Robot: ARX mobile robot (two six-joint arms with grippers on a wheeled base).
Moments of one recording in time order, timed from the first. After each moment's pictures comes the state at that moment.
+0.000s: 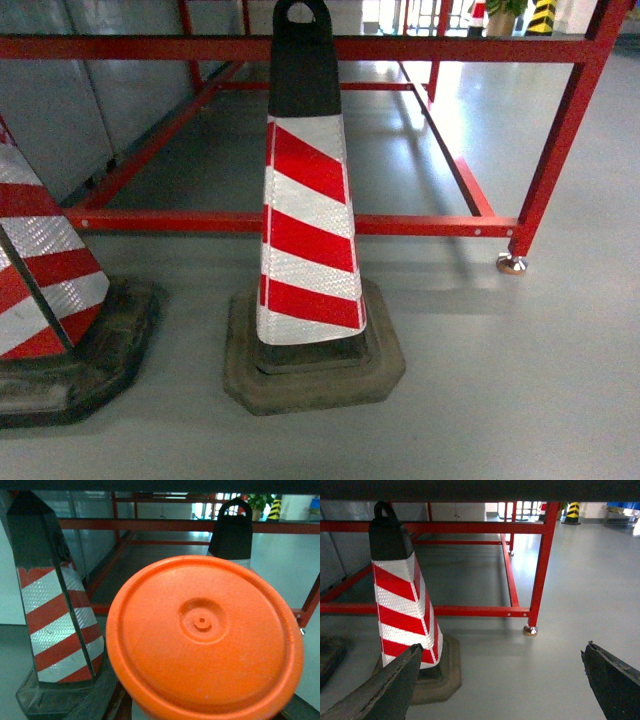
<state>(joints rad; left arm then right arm) 0.00 0.01 0.01 -0.01 0.00 0.00 0.00 0.00 0.01 -0.01 0.00 0.00</state>
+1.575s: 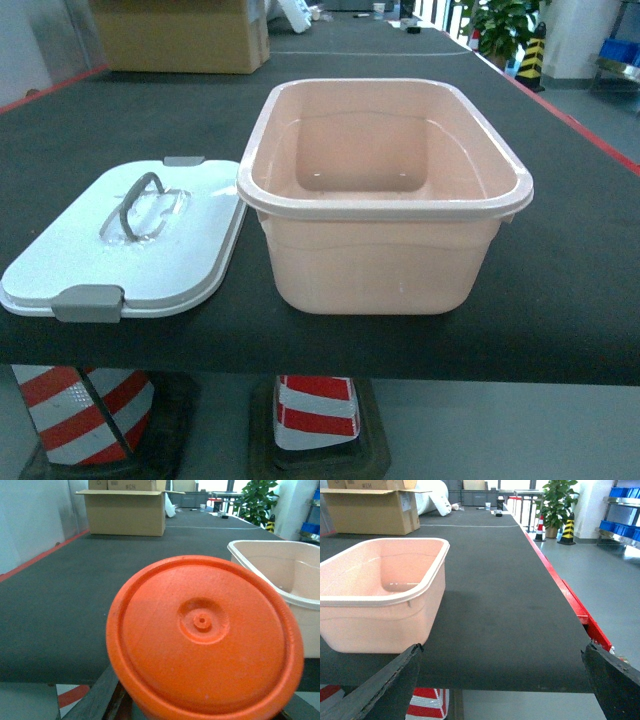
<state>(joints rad) 0.00 0.01 0.01 0.00 0.00 0.00 0.00 0.00 0.01 0.00 0.00 0.00</state>
